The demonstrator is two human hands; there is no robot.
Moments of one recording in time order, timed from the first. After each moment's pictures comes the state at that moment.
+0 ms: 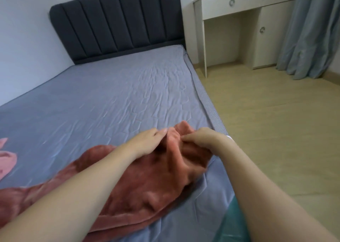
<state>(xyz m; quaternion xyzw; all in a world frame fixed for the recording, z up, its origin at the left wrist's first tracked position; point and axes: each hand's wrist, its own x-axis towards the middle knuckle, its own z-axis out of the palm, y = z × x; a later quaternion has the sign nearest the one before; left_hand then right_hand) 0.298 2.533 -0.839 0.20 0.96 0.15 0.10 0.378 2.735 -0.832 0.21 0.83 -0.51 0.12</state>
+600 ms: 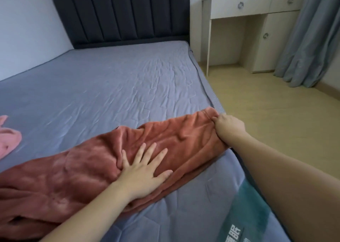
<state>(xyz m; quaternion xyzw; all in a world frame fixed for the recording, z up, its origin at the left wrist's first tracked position) 0.399 2.450 -0.903 0.23 0.97 -0.01 0.07 0.369 2.758 -0.856 0.18 0.97 -0.10 -0.10</state>
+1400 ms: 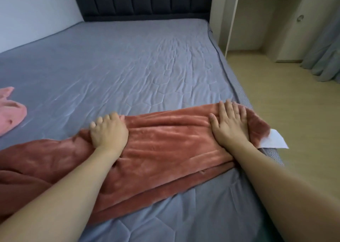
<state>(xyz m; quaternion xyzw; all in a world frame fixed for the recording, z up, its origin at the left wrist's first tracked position) 0.308 2.383 -0.885 -0.08 0.98 0.00 -0.20 0.343 2.712 -0.912 0.12 0.98 -0.09 -0.16</state>
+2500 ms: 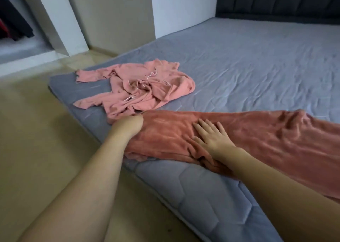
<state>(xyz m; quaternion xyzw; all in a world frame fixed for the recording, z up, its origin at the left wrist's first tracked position) 0.496 1.990 -0.831 -0.39 0.86 0.32 0.01 0.409 2.249 -0.896 -0.34 0.94 -0.06 0.04</state>
